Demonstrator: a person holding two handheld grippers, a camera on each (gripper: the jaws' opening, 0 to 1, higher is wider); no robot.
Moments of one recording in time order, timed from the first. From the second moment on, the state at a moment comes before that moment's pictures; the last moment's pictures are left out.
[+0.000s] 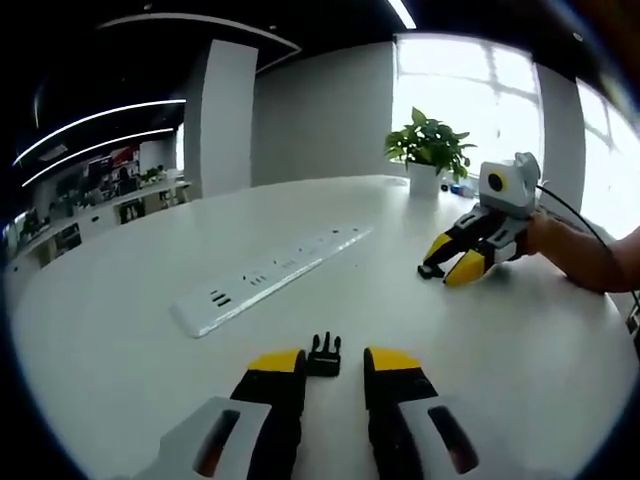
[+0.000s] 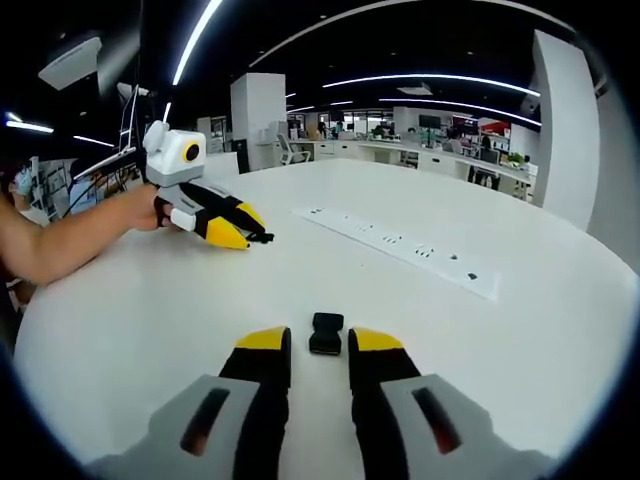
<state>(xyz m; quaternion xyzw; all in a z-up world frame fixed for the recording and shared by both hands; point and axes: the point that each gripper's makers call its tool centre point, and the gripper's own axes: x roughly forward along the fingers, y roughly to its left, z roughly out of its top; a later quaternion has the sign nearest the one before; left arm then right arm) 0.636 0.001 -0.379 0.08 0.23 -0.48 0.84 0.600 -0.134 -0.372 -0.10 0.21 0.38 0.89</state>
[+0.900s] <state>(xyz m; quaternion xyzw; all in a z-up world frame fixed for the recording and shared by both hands) 0.636 0.003 -0.379 0.09 0.23 -0.47 0.85 0.600 -0.135 -0.372 -0.11 0.21 0.38 0.90</state>
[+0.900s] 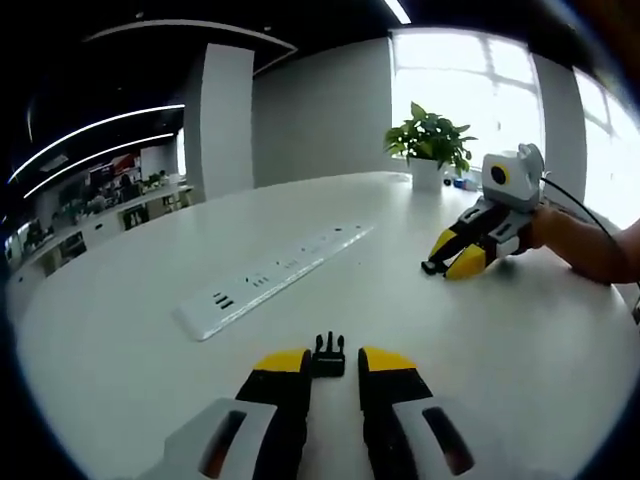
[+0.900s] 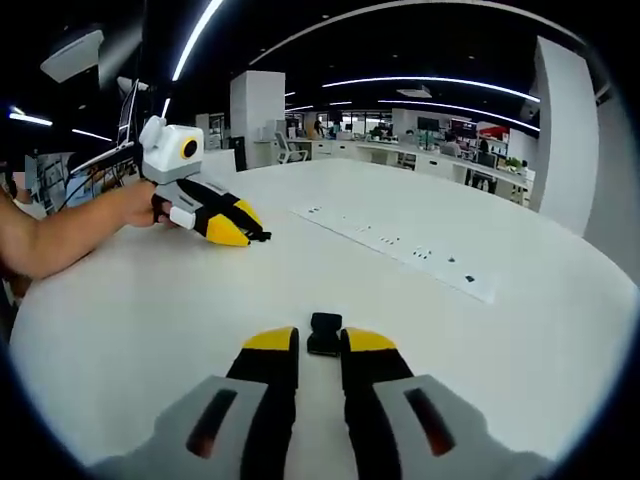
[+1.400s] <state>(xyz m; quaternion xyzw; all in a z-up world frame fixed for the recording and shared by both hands) 0.635 0.003 -0.379 0.09 0.22 -0.47 0.85 0.600 -0.137 -0.373 -0.12 0.20 0.37 0.90</state>
